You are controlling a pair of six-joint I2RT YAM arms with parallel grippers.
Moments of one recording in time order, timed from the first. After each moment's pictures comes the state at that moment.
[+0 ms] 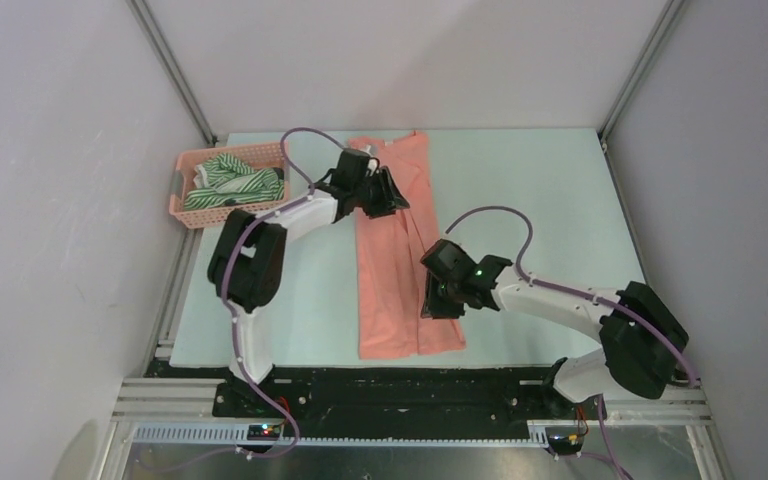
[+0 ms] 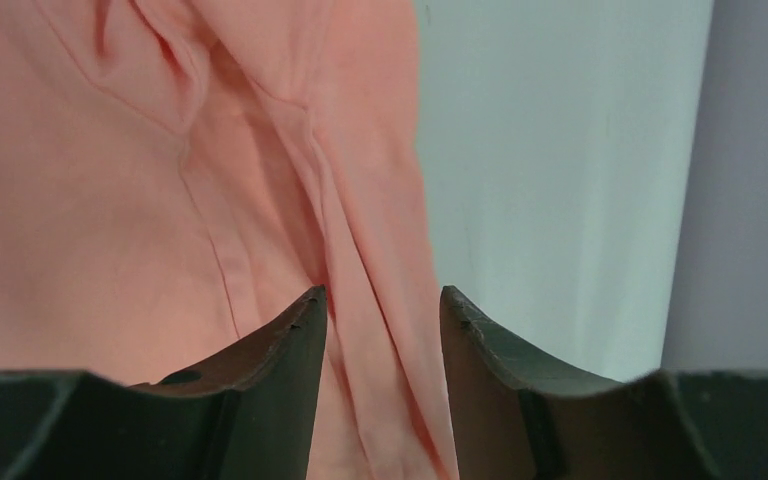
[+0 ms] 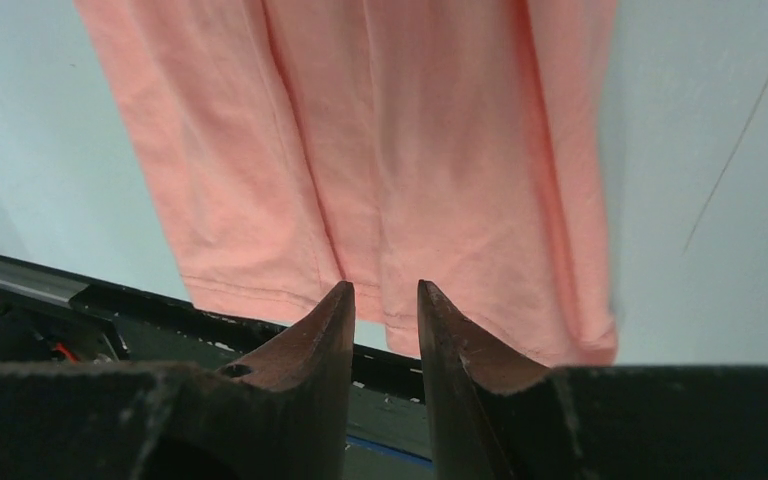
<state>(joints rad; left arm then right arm) -0.45 1.95 1.38 -0.11 0.30 -0.72 0.87 1.41 0.89 -0.55 0.02 0.93</state>
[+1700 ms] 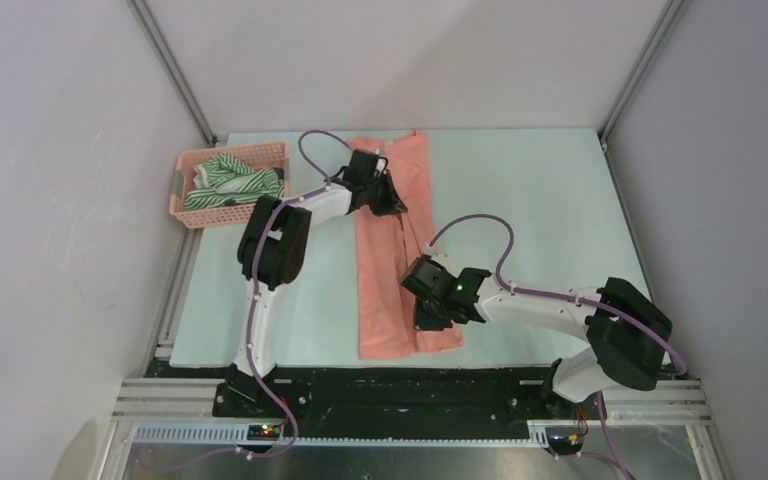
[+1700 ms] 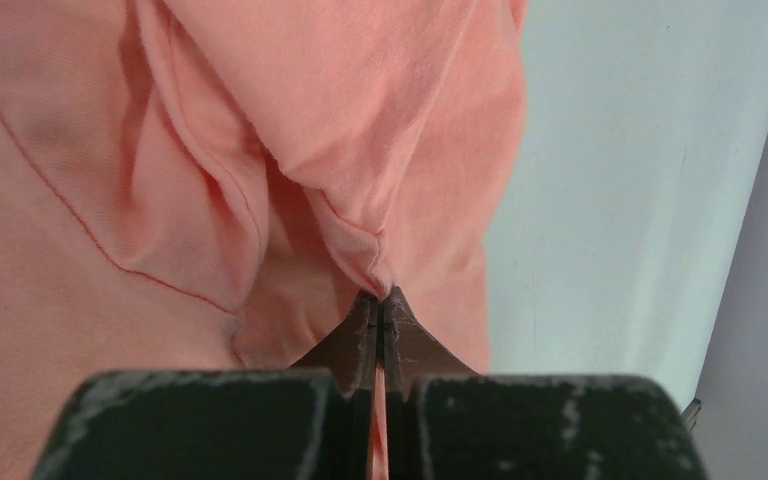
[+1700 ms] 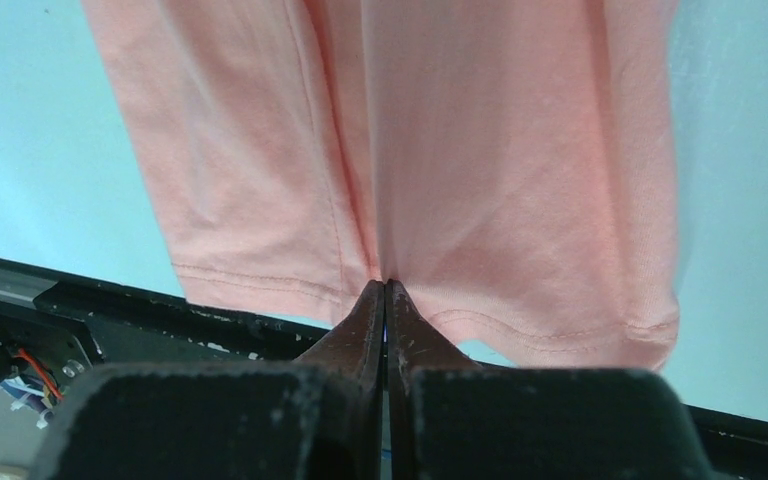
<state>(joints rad) -0.43 2.25 1.62 -0.14 0.33 -0.70 1.05 1.49 0.92 -0.56 0.13 1.04</state>
